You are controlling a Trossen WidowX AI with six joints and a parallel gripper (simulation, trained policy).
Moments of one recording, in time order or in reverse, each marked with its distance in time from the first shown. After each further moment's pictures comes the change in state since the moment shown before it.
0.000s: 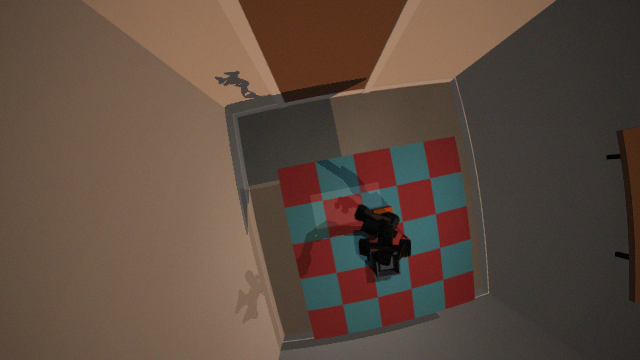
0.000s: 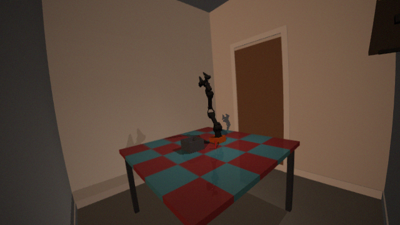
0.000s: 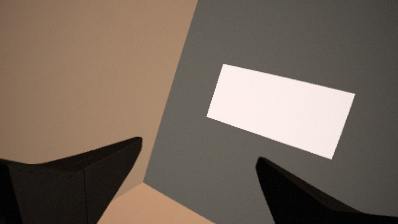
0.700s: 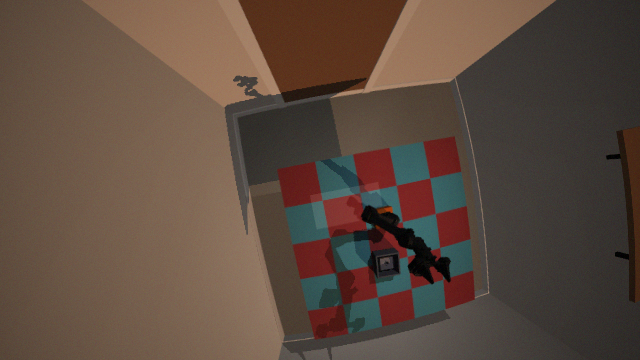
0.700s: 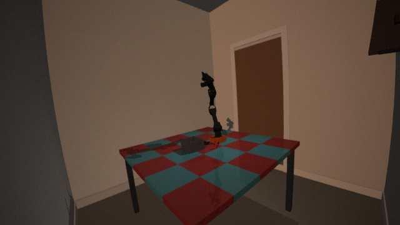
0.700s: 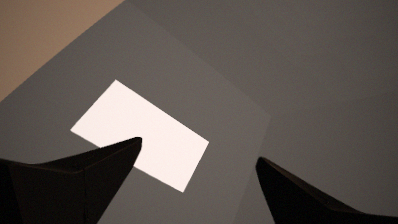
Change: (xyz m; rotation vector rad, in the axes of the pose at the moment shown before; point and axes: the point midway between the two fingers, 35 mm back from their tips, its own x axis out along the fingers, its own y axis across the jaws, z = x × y) arm -0.057 -0.186 0.124 -0.465 -0.258 -0.508
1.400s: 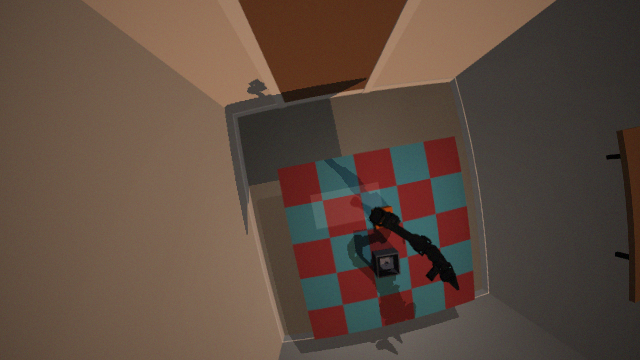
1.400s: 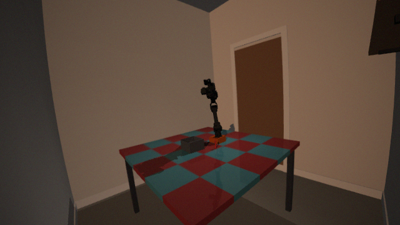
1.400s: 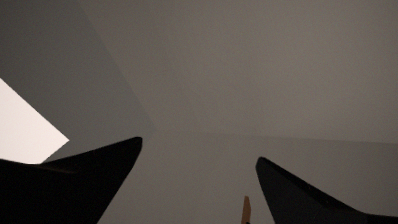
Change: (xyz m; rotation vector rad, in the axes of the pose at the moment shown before) arm -0.017 -0.188 0.082 -0.498 -0.153 -0.517
